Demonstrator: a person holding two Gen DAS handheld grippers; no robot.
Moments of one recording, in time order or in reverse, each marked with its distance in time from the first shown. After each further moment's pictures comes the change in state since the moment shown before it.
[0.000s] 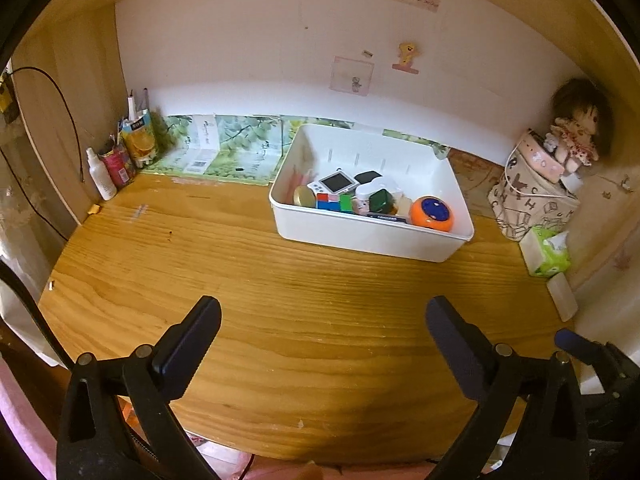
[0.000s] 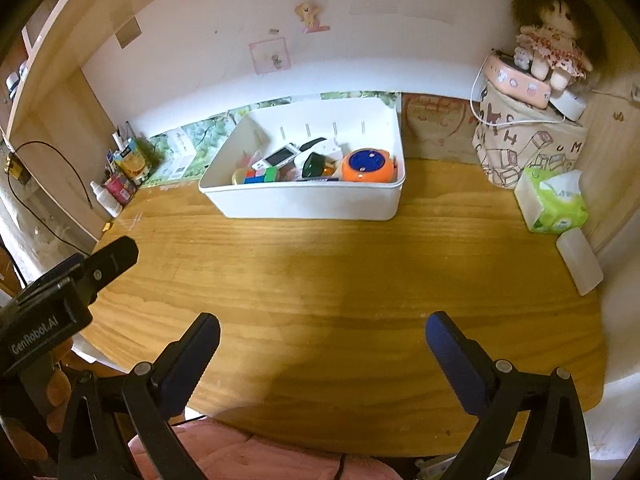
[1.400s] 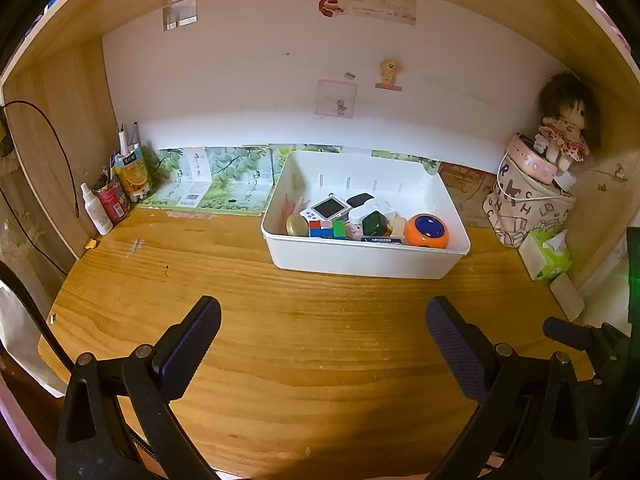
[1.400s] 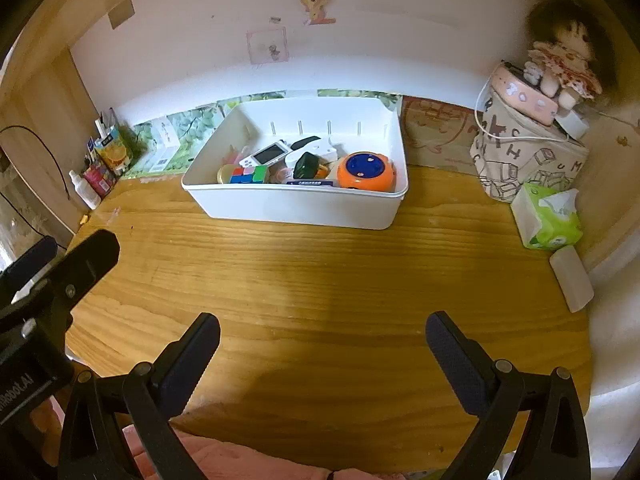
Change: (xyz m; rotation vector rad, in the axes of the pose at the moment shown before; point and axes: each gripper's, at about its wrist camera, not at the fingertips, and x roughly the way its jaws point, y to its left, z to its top) left arm 0.000 -0.010 0.005 0.068 -0.093 -0.003; right arm 0.029 0.019 0.015 -0.049 0.023 -0.090
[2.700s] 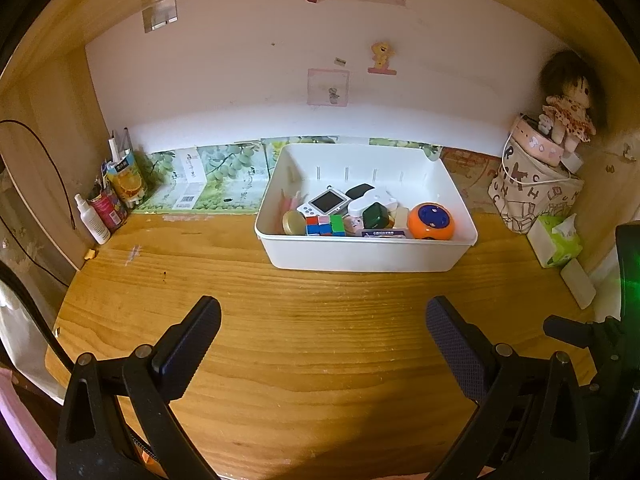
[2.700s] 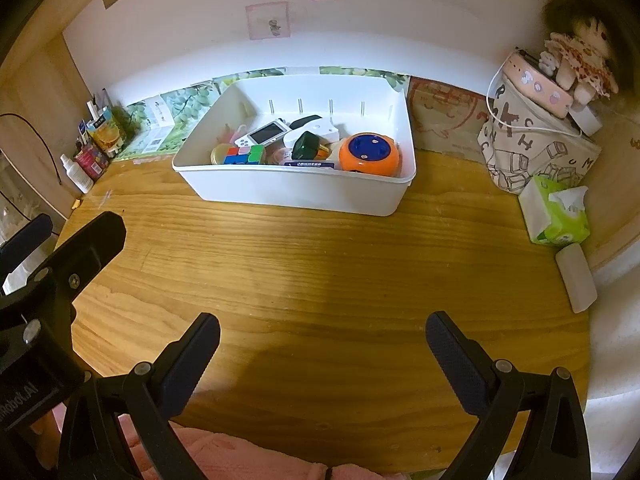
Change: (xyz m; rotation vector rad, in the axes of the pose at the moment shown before) left arm 0.019 -0.013 0.004 0.058 0.038 0.024; right arm 0.019 0.003 0.005 -0.011 0.072 -0.013
